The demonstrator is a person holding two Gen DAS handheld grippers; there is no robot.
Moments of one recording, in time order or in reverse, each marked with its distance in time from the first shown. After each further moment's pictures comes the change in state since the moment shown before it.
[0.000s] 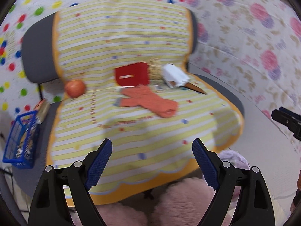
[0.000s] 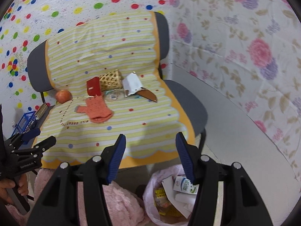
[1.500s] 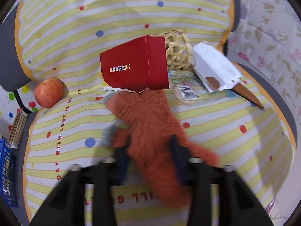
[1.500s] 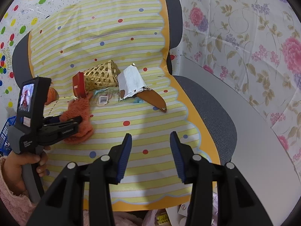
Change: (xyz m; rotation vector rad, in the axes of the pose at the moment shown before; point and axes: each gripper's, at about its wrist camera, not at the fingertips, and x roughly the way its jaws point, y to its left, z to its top) left arm 0.195 -0.011 0.076 0.001 0.180 0.121; right arm 0.125 -0.009 0.038 -0.001 0.071 0.012
